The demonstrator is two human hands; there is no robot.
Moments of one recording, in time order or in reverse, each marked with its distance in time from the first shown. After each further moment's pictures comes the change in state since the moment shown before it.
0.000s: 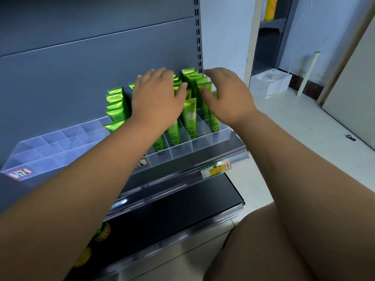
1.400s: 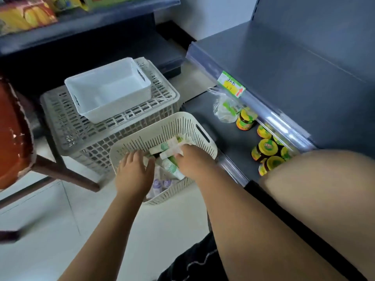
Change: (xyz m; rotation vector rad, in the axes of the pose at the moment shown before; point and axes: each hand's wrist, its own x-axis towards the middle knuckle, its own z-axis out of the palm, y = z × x) left_hand -0.714 -0.362 -0.152 0.177 -0.048 -1.727; right_hand -0.364 -0.638 0.341 0.059 -1.415 -0.757
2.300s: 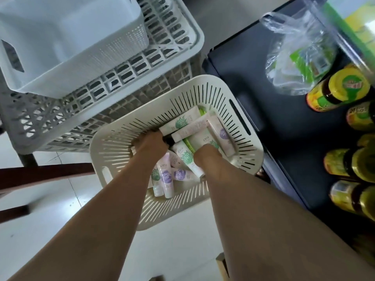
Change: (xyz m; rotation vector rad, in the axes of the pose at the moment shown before) left_hand 0.176 -0.049 0.164 0.424 -0.548 -0.298; right_hand 0.205 0.058 0.154 0.389 -0.482 0.543
